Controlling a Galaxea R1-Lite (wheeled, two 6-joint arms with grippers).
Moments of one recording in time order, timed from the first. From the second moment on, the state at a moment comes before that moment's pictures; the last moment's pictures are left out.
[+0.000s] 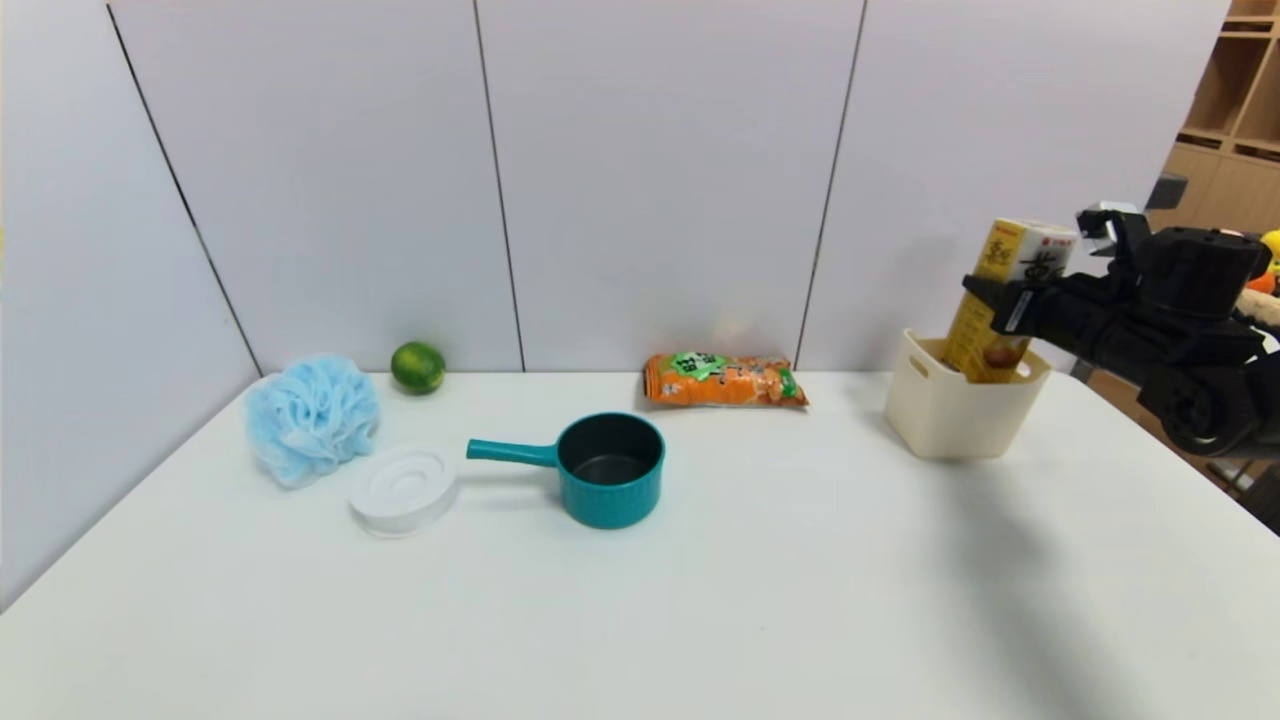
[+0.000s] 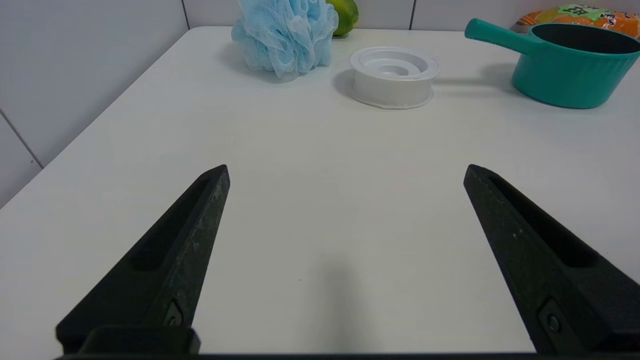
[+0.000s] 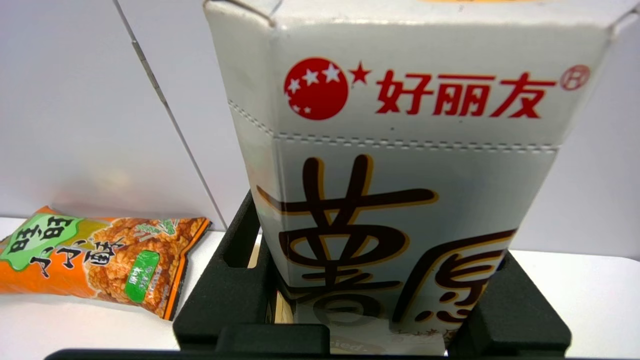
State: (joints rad) left arm -0.01 0.00 0.00 0.00 0.03 -0.04; right arm -0.15 2.04 -1.09 -0.91 0.27 0.06
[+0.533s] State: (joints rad) left arm -0.01 0.00 0.00 0.00 0.03 -0.04; right arm -0.15 2.05 -1.09 -0.91 0.27 0.06
